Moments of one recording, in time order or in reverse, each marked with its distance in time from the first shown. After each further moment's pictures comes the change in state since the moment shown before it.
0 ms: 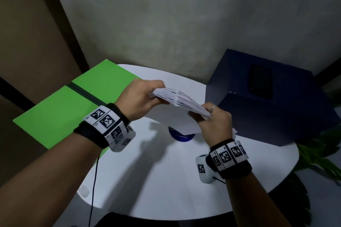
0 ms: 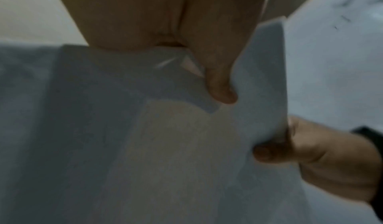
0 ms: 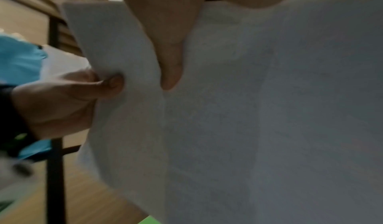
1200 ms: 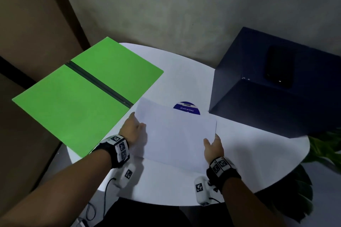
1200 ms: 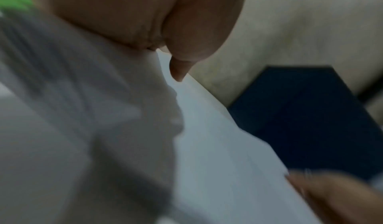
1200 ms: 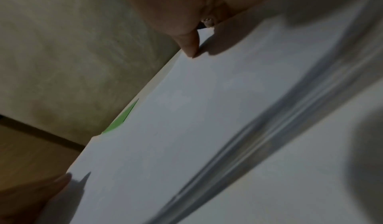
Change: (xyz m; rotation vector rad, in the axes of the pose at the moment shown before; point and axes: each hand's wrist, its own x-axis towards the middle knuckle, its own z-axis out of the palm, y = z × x) left_hand -0.144 -0.107 0.145 -0.123 -0.207 -1.070; right_hand -0.081 0.164 0.065 0.041 -0.171 0.801
